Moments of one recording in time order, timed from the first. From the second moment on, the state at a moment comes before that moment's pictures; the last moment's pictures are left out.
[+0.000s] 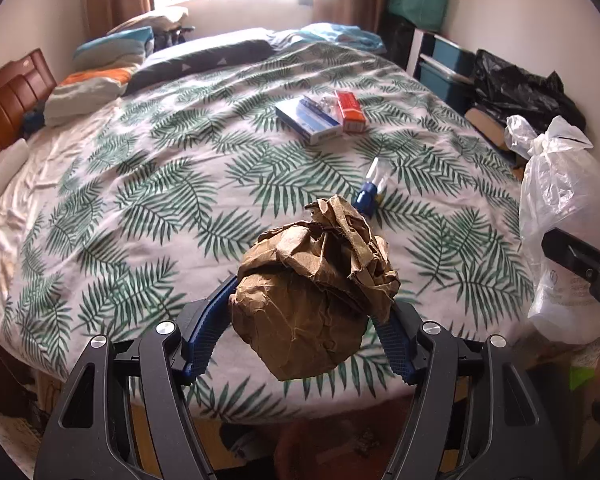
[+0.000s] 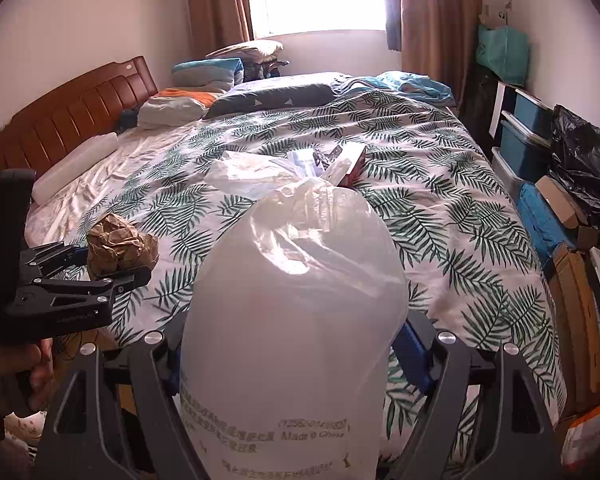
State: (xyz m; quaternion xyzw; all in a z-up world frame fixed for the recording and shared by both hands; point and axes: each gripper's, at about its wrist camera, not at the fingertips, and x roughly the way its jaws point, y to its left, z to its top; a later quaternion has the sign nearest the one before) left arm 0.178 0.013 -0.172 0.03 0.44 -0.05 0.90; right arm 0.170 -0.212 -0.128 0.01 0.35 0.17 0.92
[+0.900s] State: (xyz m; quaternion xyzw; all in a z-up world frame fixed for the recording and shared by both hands) left arm 0.016 0.005 -0.258 0.03 0.52 -0.06 0.85; right arm 0.019 -0.188 -0.212 -0.01 0.42 0.22 0.88
